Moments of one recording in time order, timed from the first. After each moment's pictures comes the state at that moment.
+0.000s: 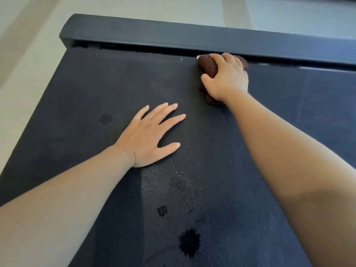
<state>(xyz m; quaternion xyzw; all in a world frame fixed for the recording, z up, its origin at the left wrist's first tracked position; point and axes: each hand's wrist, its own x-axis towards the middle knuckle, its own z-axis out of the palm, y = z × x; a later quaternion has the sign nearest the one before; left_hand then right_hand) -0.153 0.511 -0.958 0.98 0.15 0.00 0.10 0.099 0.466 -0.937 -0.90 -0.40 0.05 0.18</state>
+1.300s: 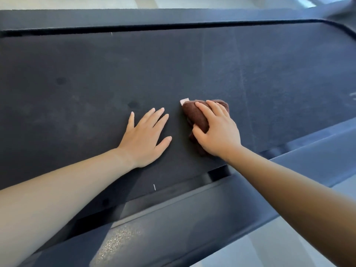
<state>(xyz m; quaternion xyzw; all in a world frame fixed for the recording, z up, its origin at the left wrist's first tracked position) -0.232 0.332 -0.952 0.99 0.07 -0.02 0.12 -0.120 0.154 -0.938 -0.94 -0.30 0.01 0.19</state>
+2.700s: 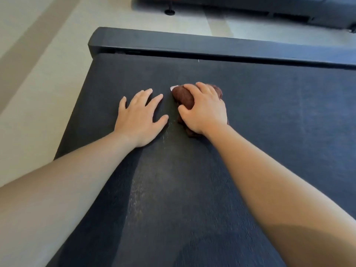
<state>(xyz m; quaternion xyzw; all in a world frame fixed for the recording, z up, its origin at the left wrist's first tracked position) -0.224 0.570 -0.966 0.95 0.31 0.05 0.09 -0.082 0.456 -0.942 -0.89 -0.43 0.03 0.15</state>
